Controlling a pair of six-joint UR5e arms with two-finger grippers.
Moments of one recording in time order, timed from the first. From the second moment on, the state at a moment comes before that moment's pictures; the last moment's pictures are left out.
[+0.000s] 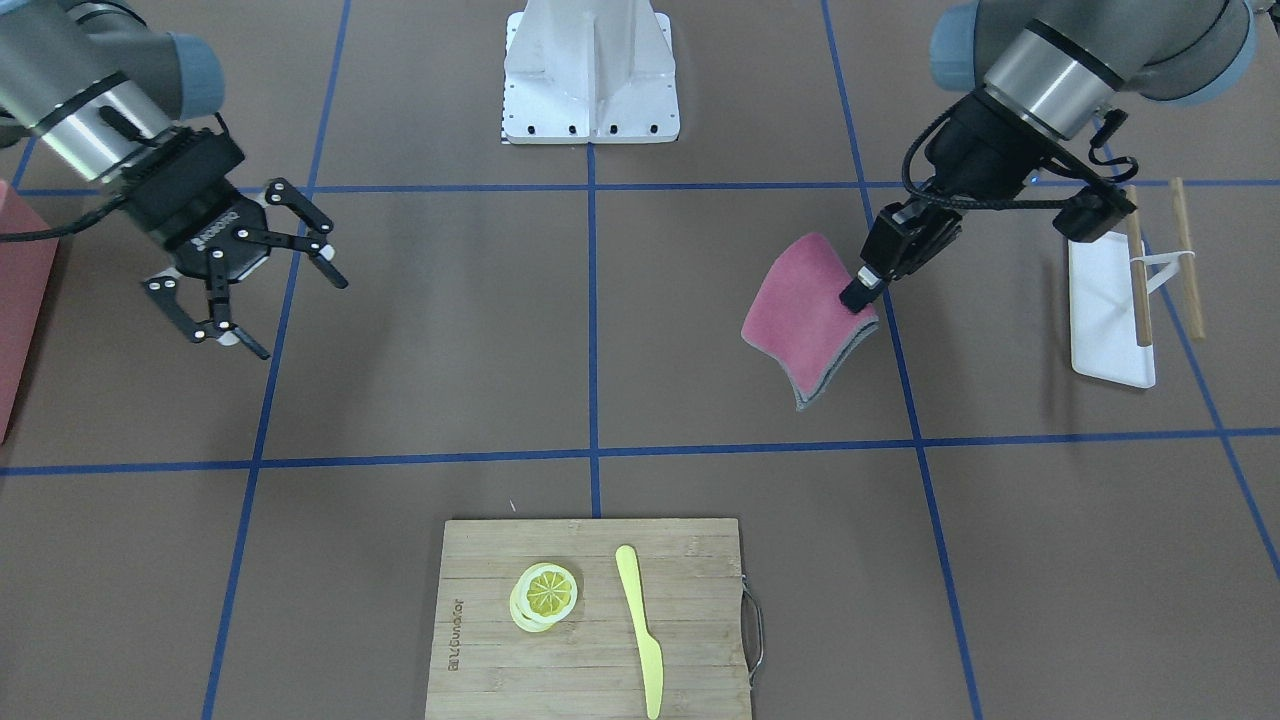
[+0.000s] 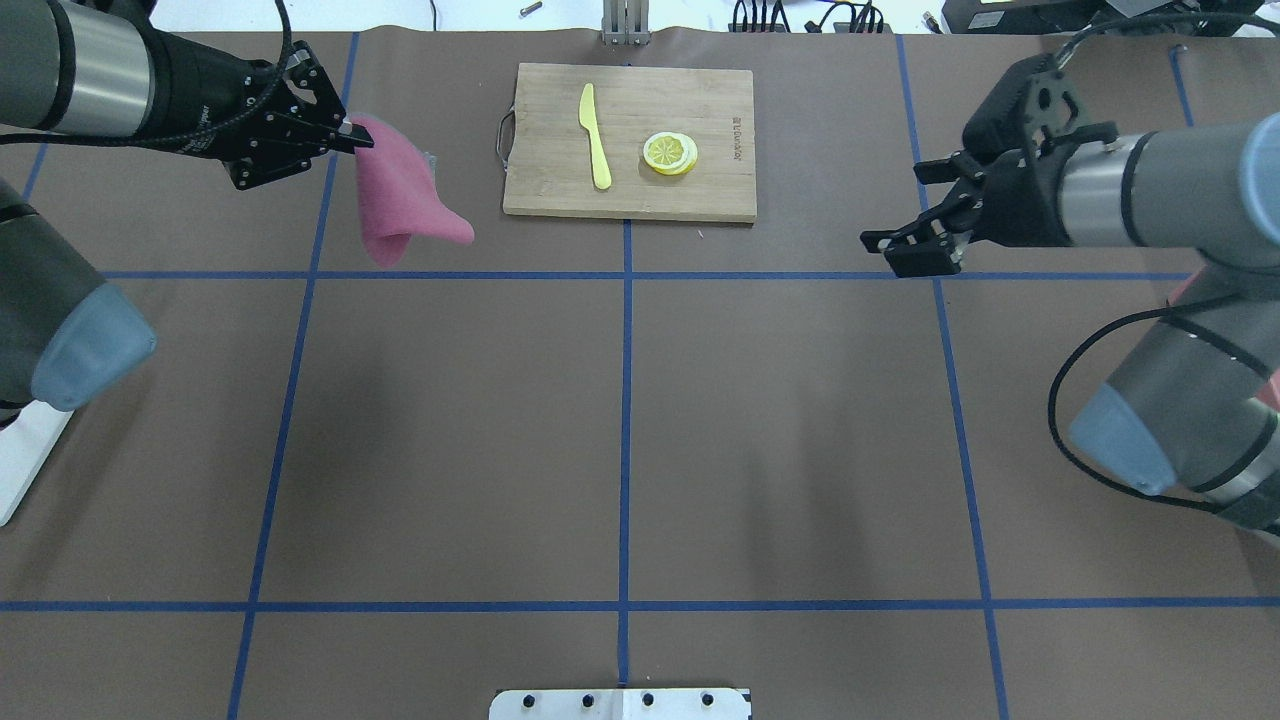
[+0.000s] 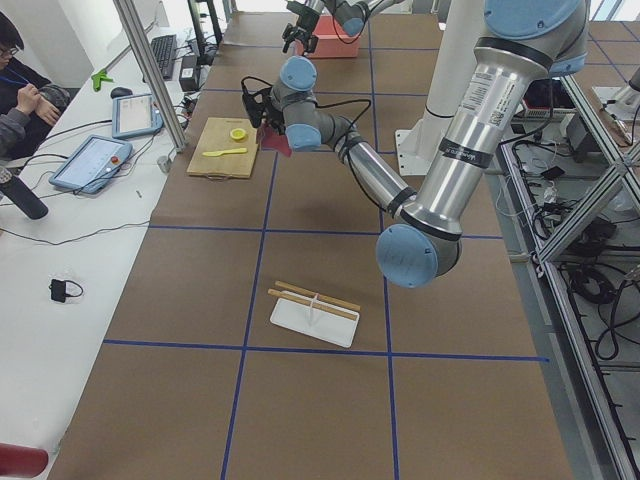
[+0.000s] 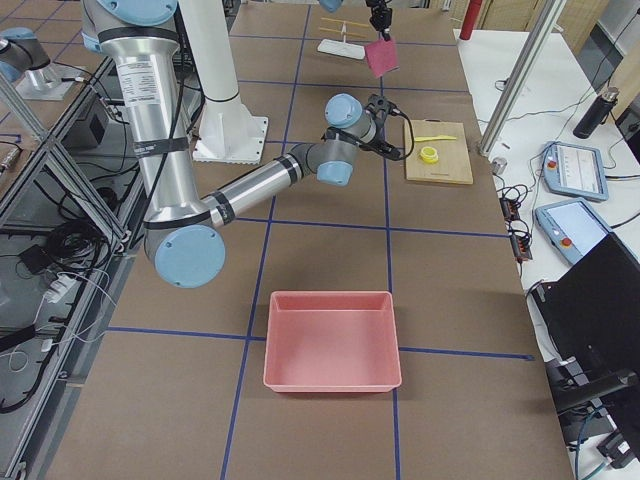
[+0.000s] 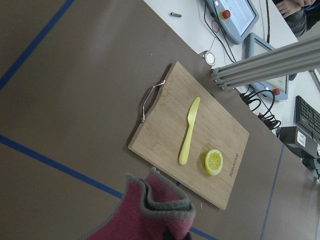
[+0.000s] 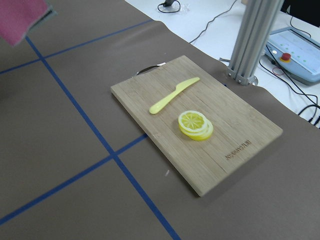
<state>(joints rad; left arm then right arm) -0.94 -1.99 -1.89 -2.18 -2.10 -1.83 0.81 -1.32 1.87 -0.74 1.90 0.36</state>
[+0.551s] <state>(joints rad) -0.79 -2.18 -1.86 -2.09 -2.06 -2.00 0.60 -1.22 1.86 -0.75 1.63 0.37</state>
